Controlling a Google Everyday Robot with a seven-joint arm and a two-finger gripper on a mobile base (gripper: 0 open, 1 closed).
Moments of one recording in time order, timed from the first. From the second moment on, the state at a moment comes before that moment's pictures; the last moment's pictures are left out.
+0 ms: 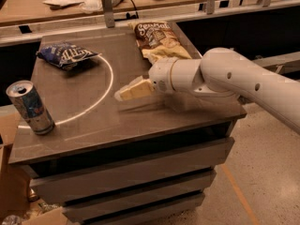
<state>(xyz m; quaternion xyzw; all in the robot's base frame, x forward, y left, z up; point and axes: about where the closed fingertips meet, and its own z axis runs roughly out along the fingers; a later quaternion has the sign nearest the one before) 0.617 0.045 0.870 -0.44 0.68 0.27 0.52</state>
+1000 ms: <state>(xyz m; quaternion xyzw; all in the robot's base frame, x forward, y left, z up) 0.658 0.108 0.878 -0.44 0.66 0.26 0.55</state>
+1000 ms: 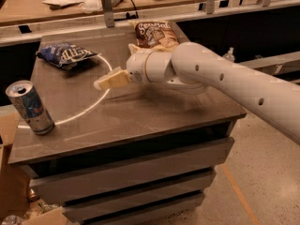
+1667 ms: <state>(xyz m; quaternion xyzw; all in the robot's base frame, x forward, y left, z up) 0.661 0.136 0.876 -0.40 0.68 0.25 0.56</state>
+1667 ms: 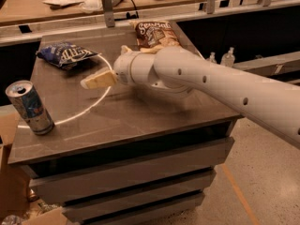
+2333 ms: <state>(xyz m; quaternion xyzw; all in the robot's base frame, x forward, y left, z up) 0.673 0.211 0.866 -0.38 0.70 0.23 0.56</state>
